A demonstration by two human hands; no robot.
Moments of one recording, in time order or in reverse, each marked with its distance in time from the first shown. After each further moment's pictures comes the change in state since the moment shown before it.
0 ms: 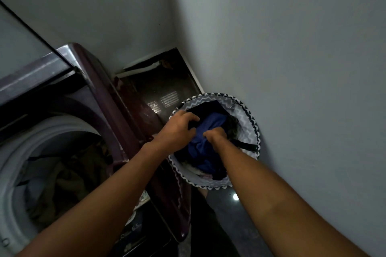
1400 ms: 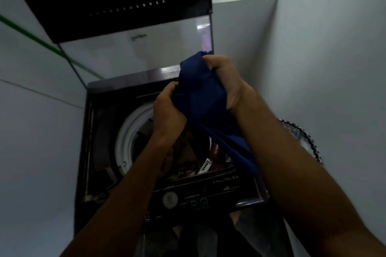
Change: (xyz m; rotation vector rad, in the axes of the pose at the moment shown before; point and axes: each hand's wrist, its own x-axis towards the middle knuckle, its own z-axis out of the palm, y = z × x) left_hand -0.283 -0.043 -0.177 -0.705 0.968 -0.071; right_hand -0.436 -0.154 0.095 0.463 -1.098 -0.653
